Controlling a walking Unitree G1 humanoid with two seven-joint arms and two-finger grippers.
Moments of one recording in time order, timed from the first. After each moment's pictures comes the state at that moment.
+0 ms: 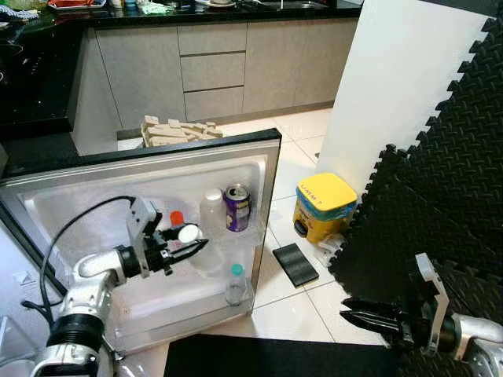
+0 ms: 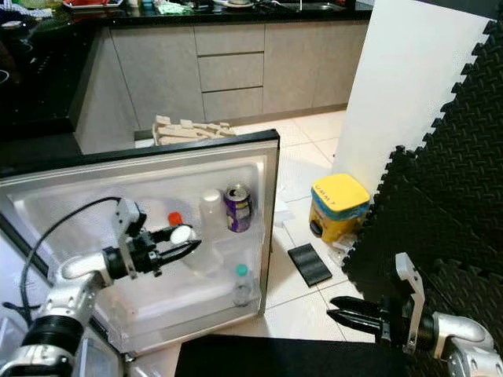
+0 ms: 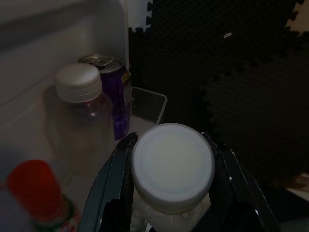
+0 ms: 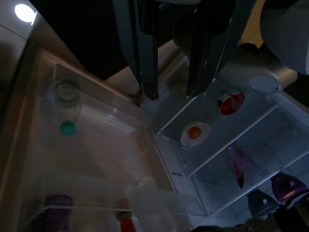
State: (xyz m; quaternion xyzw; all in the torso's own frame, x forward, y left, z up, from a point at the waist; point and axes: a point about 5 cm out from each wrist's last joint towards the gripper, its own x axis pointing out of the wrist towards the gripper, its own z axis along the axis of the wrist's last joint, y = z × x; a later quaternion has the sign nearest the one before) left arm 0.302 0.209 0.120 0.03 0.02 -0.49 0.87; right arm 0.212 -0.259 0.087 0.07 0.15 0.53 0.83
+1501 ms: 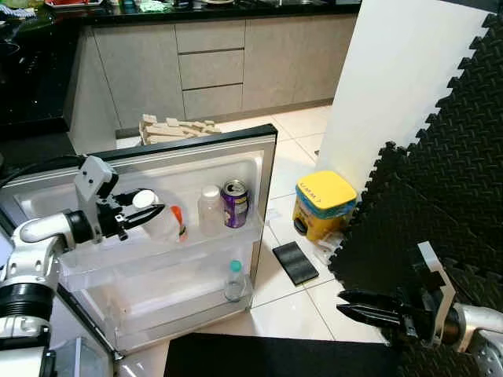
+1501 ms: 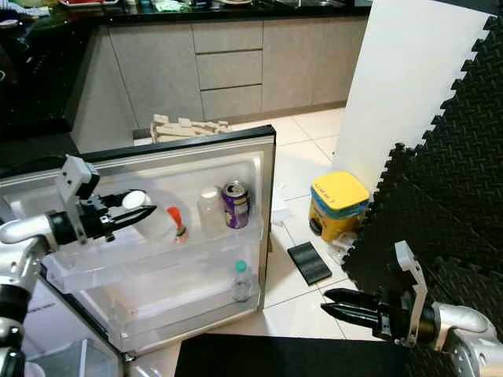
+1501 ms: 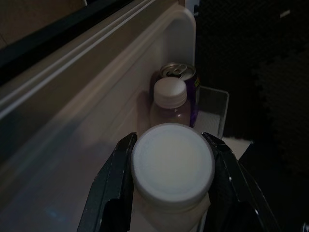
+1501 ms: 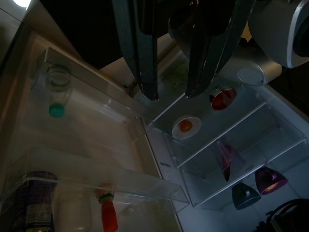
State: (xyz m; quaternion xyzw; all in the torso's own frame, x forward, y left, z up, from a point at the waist) left arm 0.316 0.271 0.175 0.12 0.03 -0.41 0.90; right arm 0.213 -0.248 0.113 0.07 0.13 0.56 0.82
